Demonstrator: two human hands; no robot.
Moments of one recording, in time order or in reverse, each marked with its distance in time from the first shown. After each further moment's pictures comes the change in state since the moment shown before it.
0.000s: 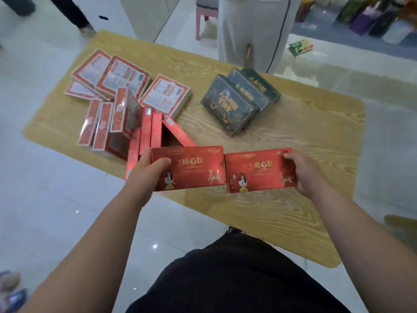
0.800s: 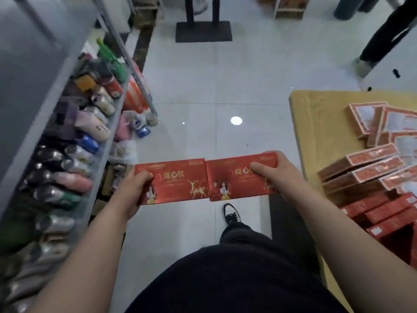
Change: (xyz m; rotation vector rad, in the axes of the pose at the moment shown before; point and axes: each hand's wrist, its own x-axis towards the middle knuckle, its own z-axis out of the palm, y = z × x) left_hand -0.310 -0.246 -0.326 -0.849 1.067 -0.205; right_hand -0.241 0.103 0.489 -1.044 -1.156 -0.367
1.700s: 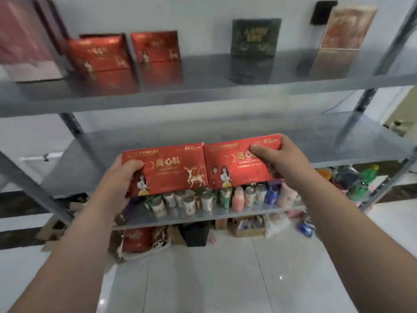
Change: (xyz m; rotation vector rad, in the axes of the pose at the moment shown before) left_hand -0.251 0.048 -0.167 -0.620 1.367 0.376; right_hand -0.026 -0.339 0.362 -0.282 -1.227 -0.745
